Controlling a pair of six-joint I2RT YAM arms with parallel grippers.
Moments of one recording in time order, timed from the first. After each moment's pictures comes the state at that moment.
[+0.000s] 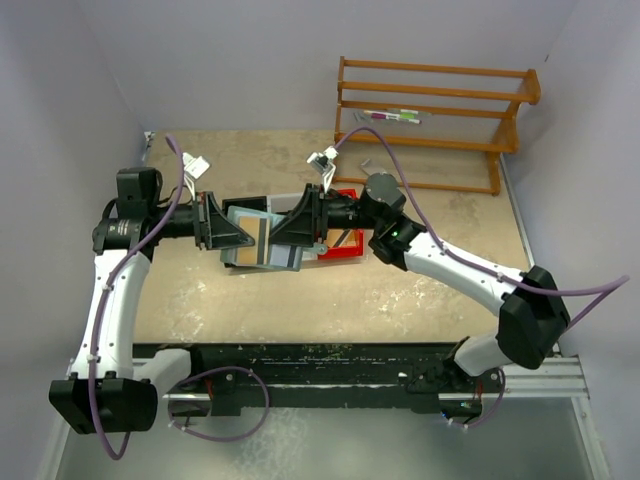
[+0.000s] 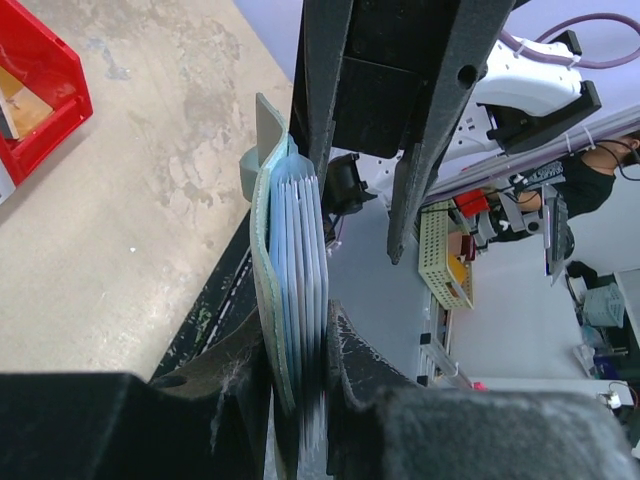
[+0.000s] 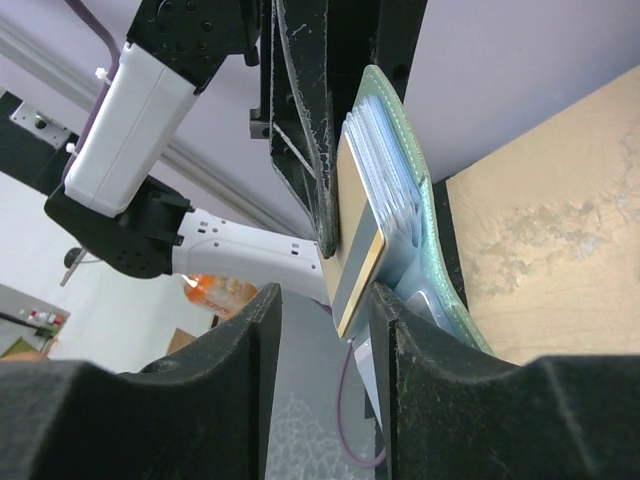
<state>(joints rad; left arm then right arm) 0.05 1.07 1.17 -0.83 1.36 -0.18 0.78 1.47 1.11 0.52 -0.80 0.88</state>
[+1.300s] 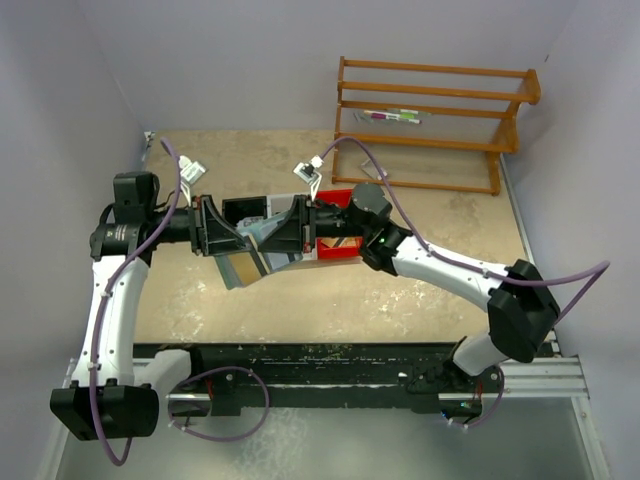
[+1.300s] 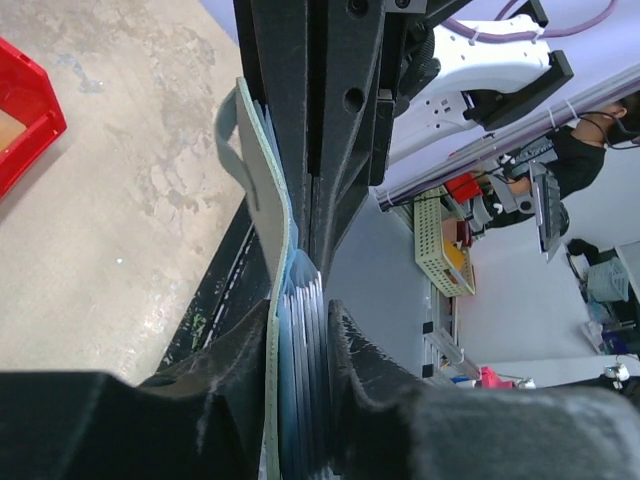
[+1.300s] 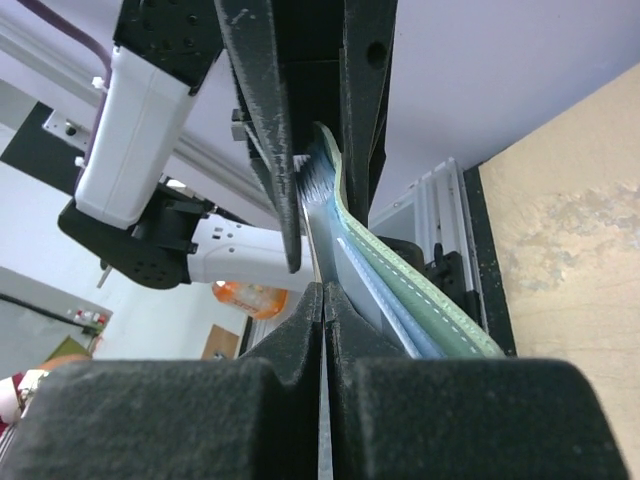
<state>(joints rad) 0.06 1.04 1.15 -0.84 1.44 -0.13 0.84 1.53 1.10 0.59 -0.77 0.97</state>
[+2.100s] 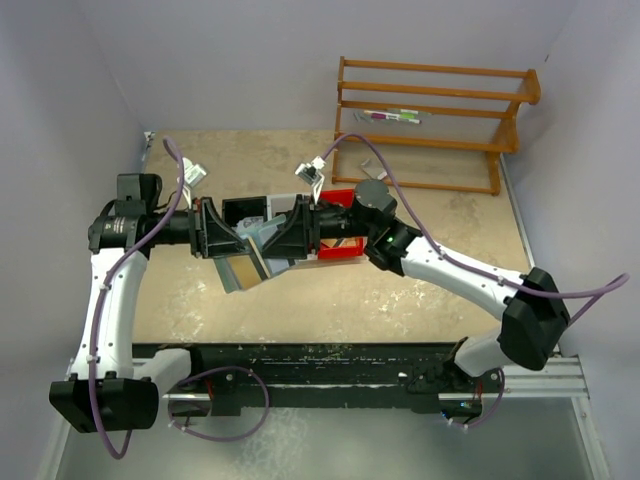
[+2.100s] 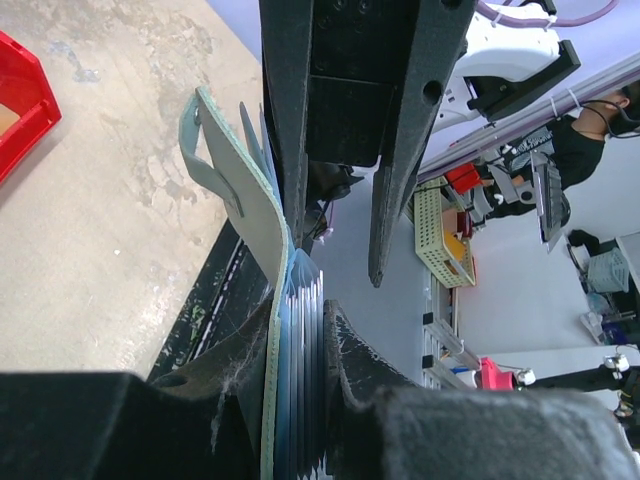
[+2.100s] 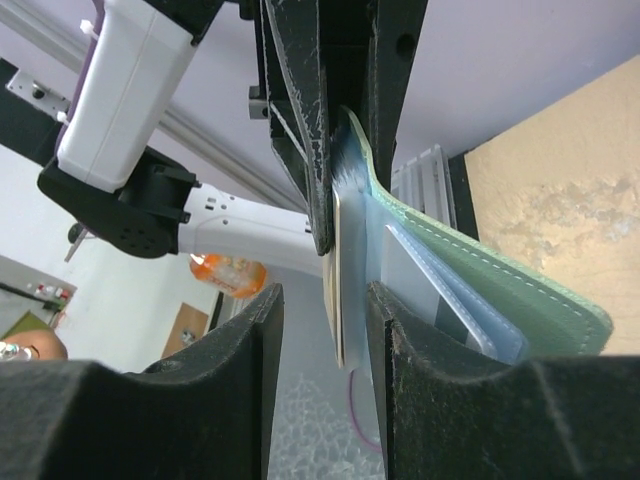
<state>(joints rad) 0.06 1.08 1.21 -1.05 1.45 0.07 0.84 1.46 1.12 0.45 -0.79 0.85</state>
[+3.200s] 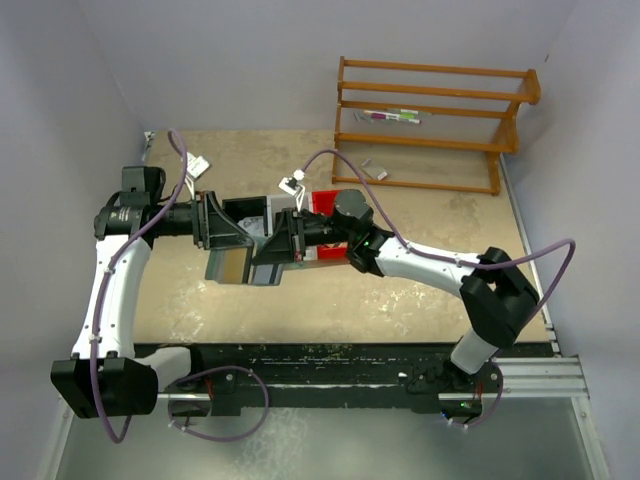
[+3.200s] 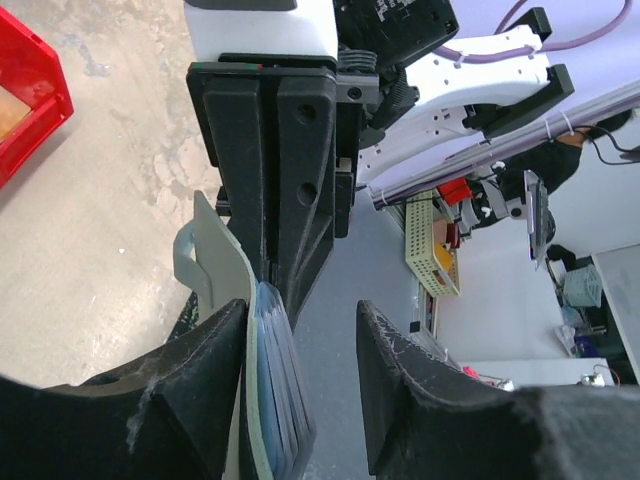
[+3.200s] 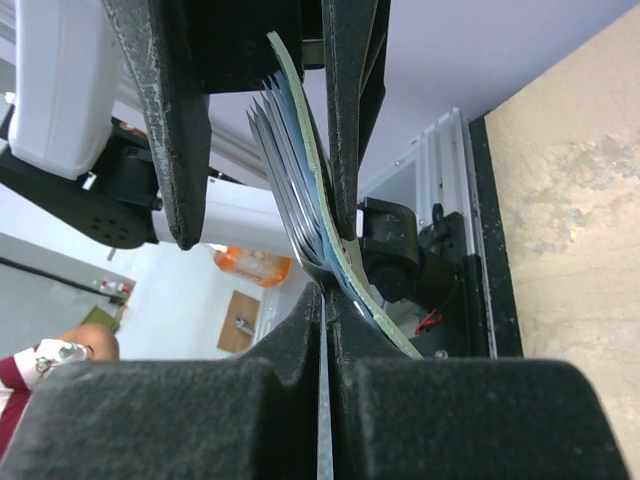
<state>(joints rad) 0.06 1.16 1.22 -0.99 1.43 0.01 0.86 1.65 1.10 0.63 -0.84 0.97</state>
